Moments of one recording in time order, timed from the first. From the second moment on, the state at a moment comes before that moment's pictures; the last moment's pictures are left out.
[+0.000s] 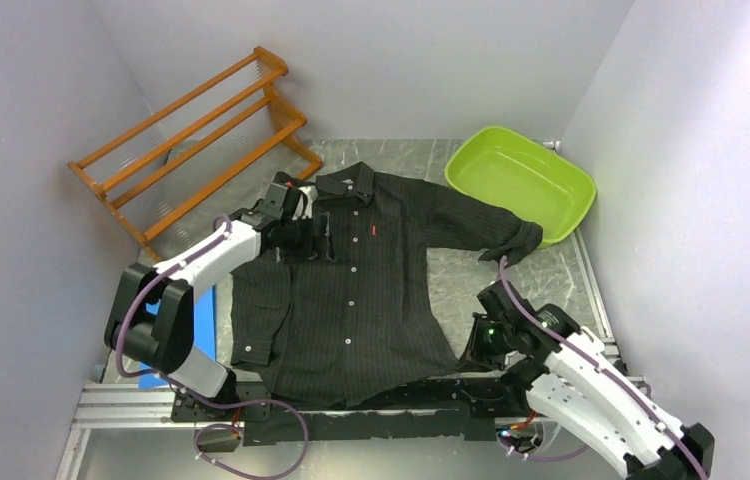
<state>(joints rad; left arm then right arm) -0.41 1.54 1.04 -0.49 0.22 -0.41 0.59 0.68 0.53 -1.08 -0.23 0.93</state>
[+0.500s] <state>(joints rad) -0.27 1.47 1.04 -0.48 0.20 -0.42 0.59 0.52 0.59 -1.07 -0.18 1.04</state>
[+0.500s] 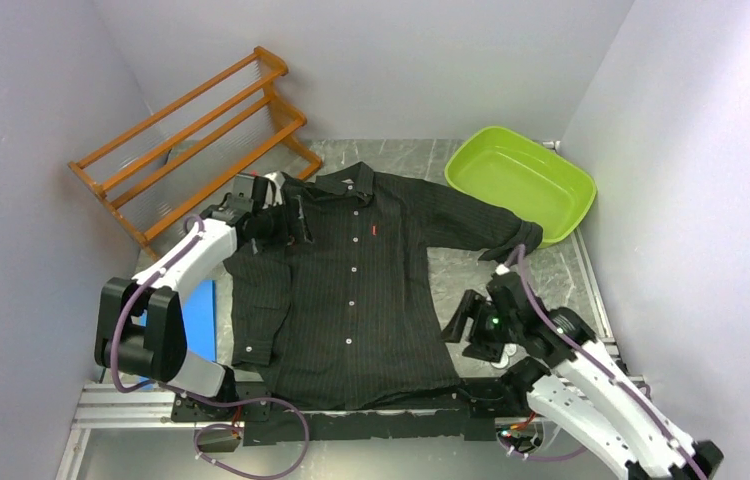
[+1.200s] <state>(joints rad) -0.05 1.25 0.96 -0.65 0.12 -0.51 0.39 1.62 0.92 -0.31 -0.36 0.65</state>
